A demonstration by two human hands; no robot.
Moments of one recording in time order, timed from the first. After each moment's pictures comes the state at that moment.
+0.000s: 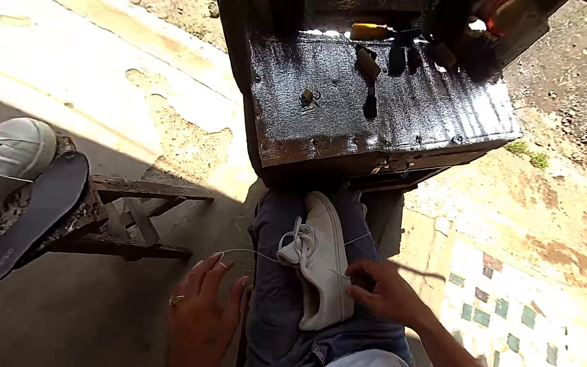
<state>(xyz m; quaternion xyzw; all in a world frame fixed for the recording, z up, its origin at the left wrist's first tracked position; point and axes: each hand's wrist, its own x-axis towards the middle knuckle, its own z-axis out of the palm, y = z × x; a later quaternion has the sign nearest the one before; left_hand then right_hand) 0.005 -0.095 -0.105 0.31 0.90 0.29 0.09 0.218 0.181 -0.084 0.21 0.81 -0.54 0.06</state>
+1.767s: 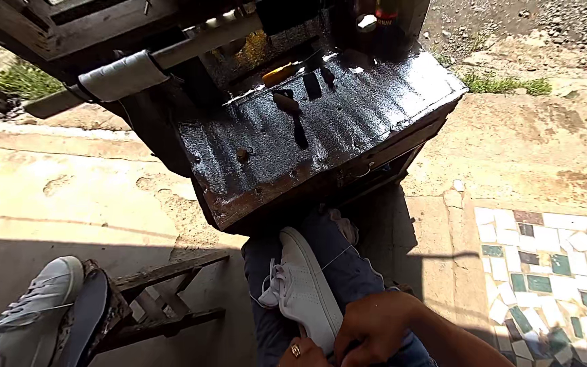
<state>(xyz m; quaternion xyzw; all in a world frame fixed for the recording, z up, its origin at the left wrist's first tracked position) 0.080 -0.017 -0.053 0.65 0.60 0.32 0.34 0.210 0.209 -0.060 -0.17 0.73 -0.61 0.25</state>
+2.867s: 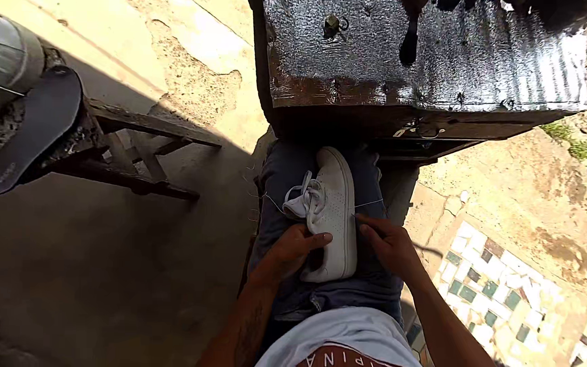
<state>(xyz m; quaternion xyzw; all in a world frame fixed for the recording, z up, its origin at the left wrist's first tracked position) 0.065 -0.006 -0.143 0.03 0.46 0.67 0.58 0.224 0.187 -0.122 0.30 0.79 -0.53 0.01</state>
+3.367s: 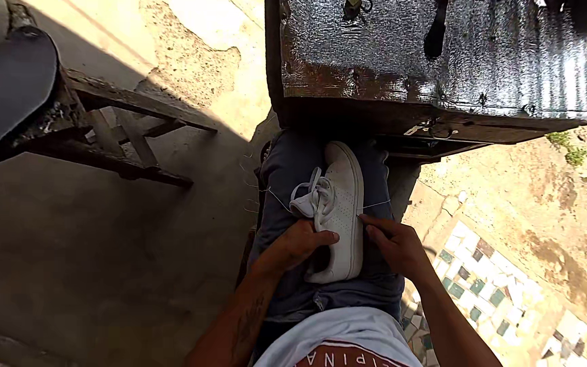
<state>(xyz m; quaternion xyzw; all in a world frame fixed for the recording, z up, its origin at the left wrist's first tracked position) 0.046 0.003 -0.140 0.03 0.47 0.62 0.63 0.211 0.194 -0.114 0.31 0.81 -0.50 0.07</state>
